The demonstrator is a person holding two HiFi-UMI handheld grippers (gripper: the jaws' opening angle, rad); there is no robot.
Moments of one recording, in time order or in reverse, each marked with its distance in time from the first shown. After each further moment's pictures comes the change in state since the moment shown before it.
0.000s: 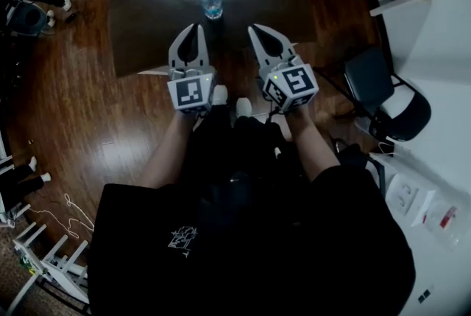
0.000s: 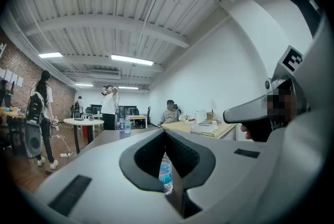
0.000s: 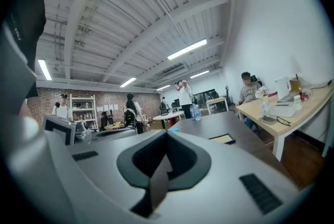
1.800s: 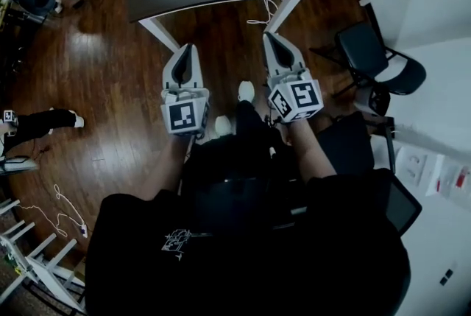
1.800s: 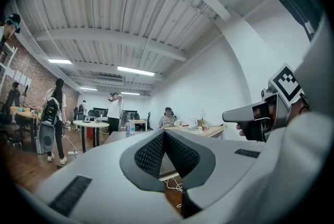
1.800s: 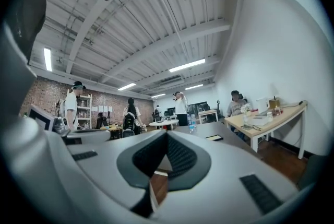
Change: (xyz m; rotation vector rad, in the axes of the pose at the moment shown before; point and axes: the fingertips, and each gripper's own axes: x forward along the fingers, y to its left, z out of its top) left arm -0.330 -0.030 0.025 -0.050 -0.033 -0.002; right arm -0.219 0.196 -0.029 -0.097 -0.111 -0.119
